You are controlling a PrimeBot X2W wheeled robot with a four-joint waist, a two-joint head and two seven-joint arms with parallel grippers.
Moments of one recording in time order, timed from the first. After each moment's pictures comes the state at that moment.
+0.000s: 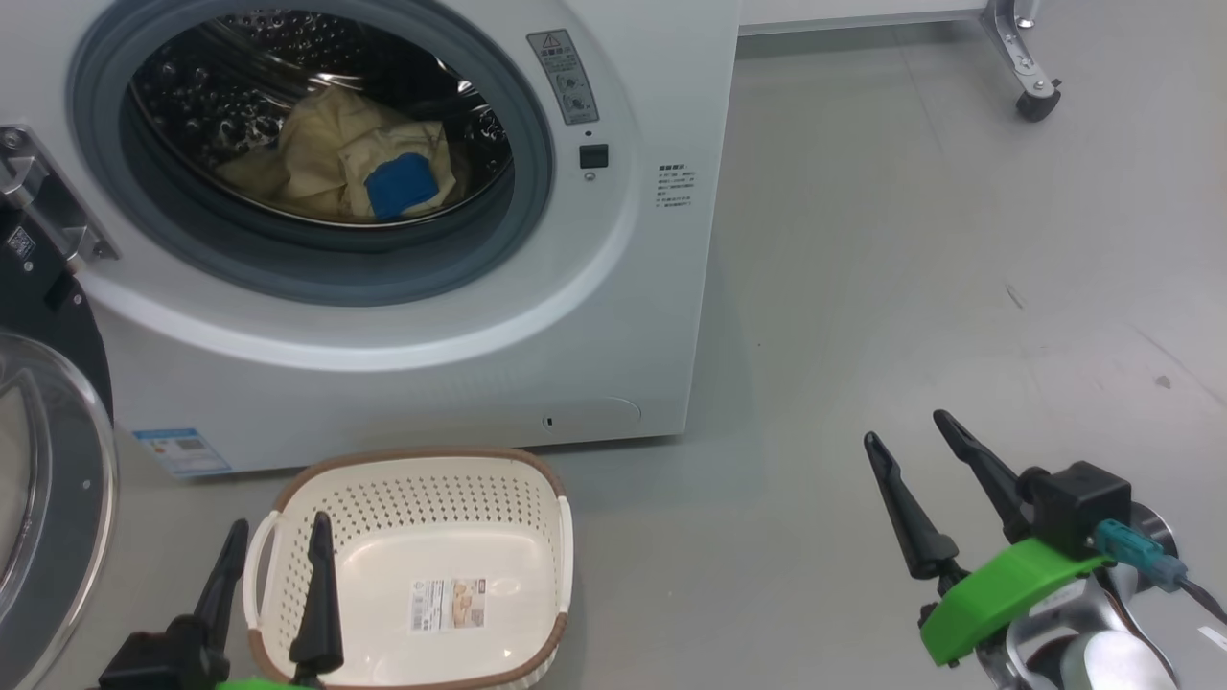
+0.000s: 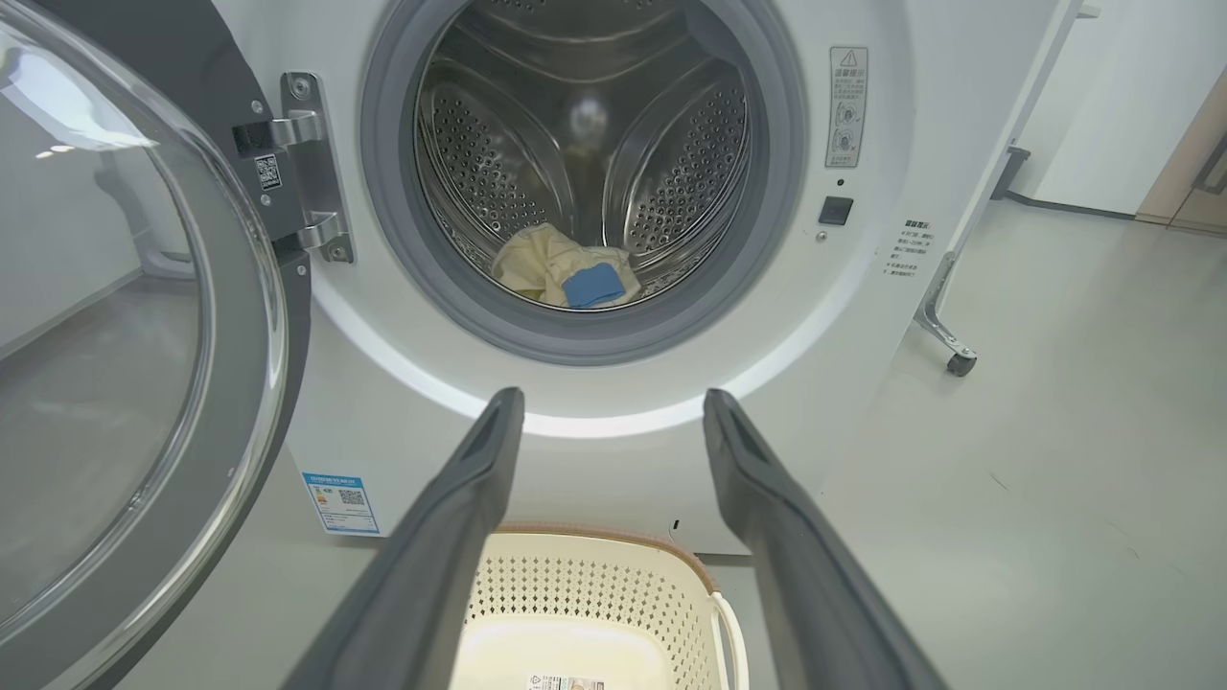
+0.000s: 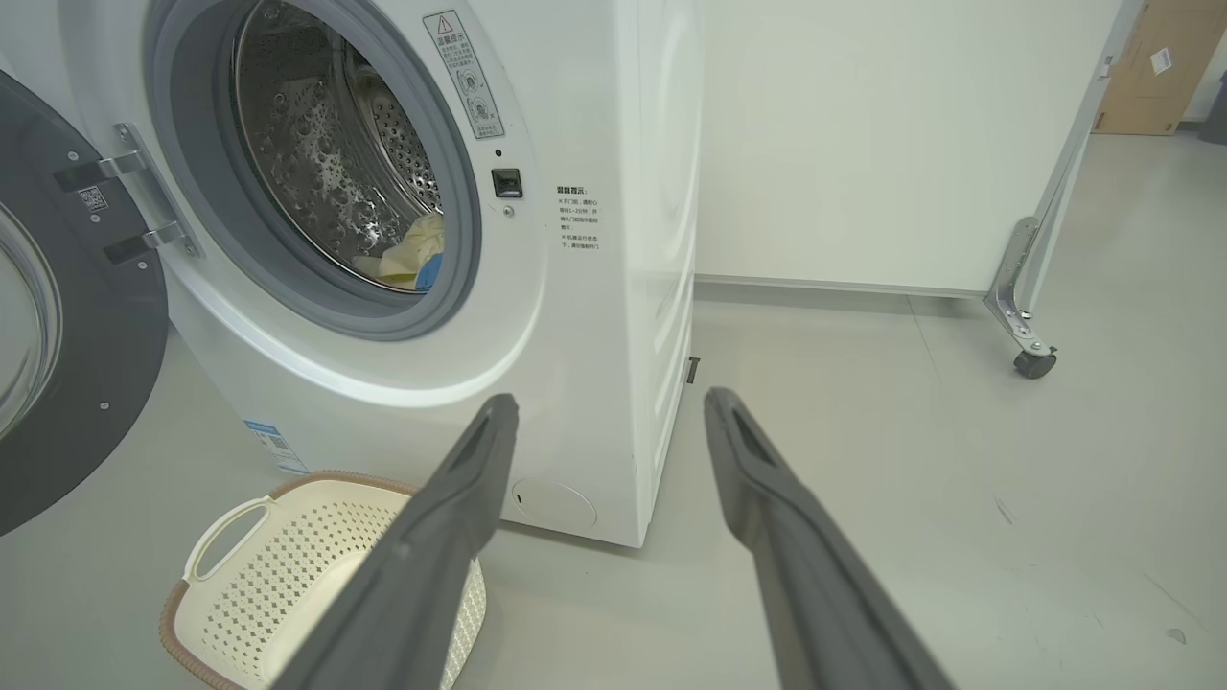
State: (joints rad) left arm 0.06 0.40 -0.37 -0.08 -0.52 0.25 -0.25; right arm 0.04 -0.04 0.06 -0.02 0.11 0.13 -0.02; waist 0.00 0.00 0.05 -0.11
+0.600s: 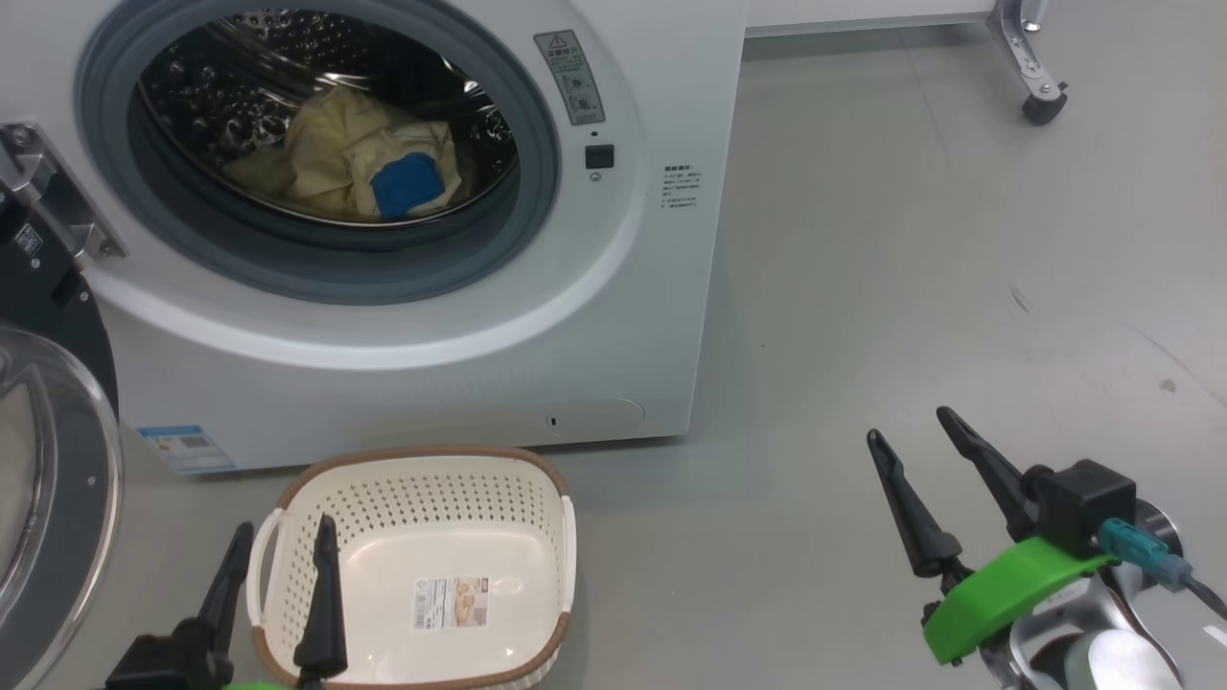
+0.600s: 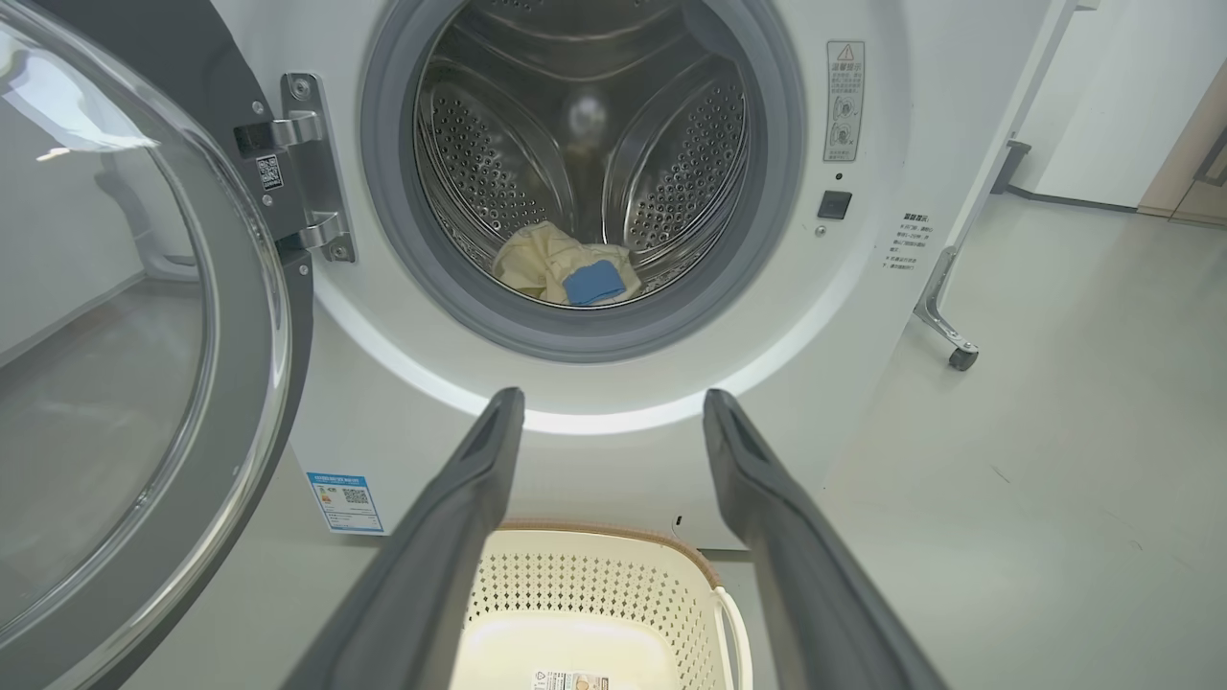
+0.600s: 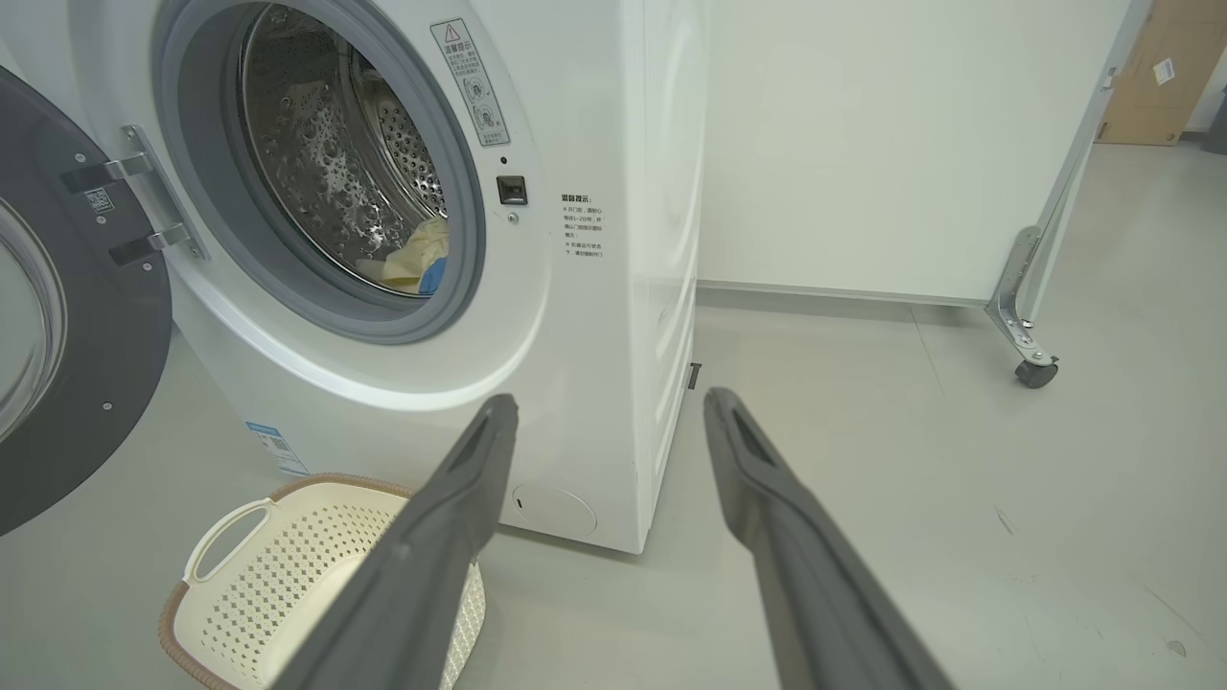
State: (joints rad) left arm 0.06 0.40 -0.38 -0.08 -0.51 0.25 -0.25; right arm 0.04 -0.05 0.06 -0.03 0.11 0.13 -0.01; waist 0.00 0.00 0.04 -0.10
